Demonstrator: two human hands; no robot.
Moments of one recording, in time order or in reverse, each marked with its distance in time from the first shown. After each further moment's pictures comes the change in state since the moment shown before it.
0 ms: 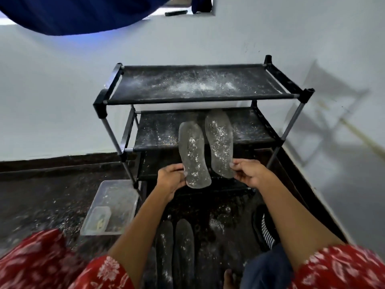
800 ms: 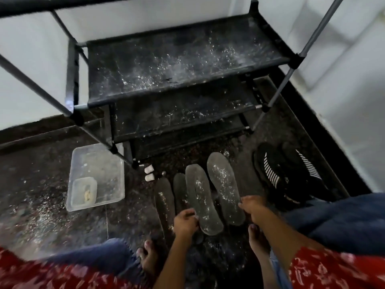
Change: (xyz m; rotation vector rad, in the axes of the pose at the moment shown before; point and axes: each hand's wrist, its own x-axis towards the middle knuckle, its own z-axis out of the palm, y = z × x) left_hand -0.002 -0.287 -0.055 0.297 0.103 -0.582; right_hand 0.032 0.263 -0.030 -0.516 0.290 0.484
